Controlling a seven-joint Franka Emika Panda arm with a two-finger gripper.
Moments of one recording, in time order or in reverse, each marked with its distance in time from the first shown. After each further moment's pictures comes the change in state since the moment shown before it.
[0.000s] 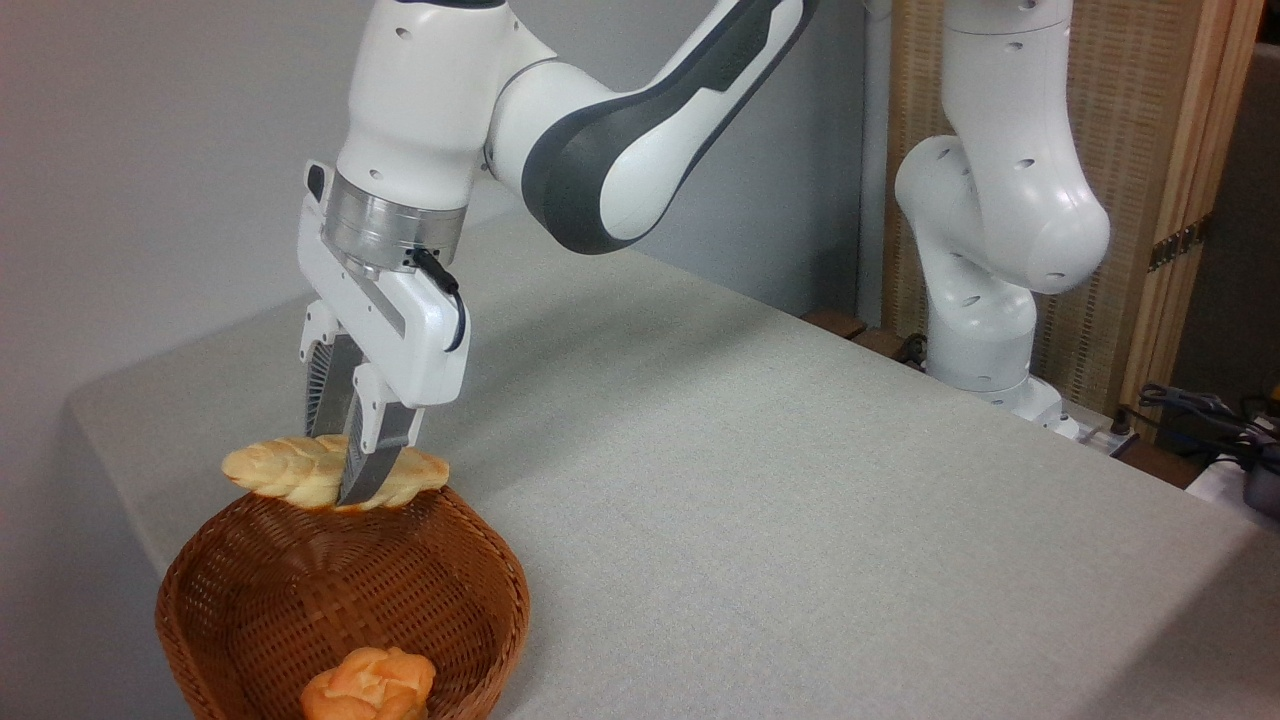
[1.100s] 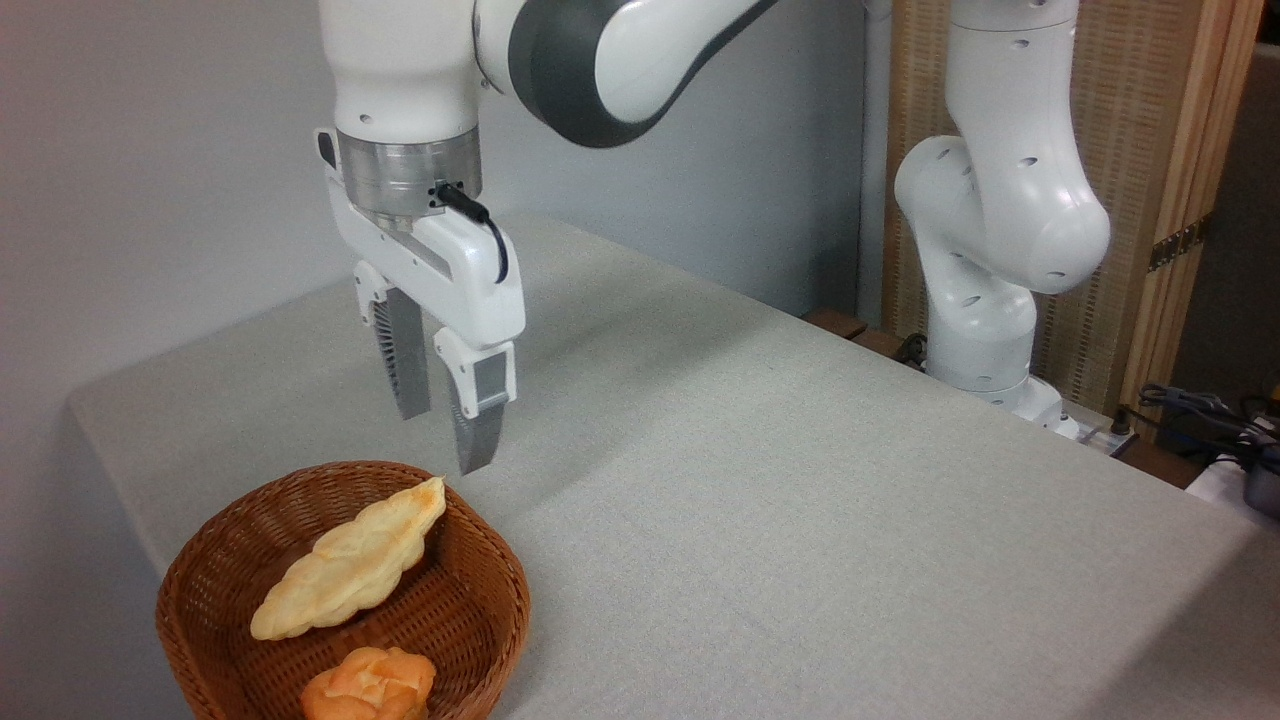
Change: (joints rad) arm 0.006 -0.033 0.040 0.149 0.158 -0.494 -0.113
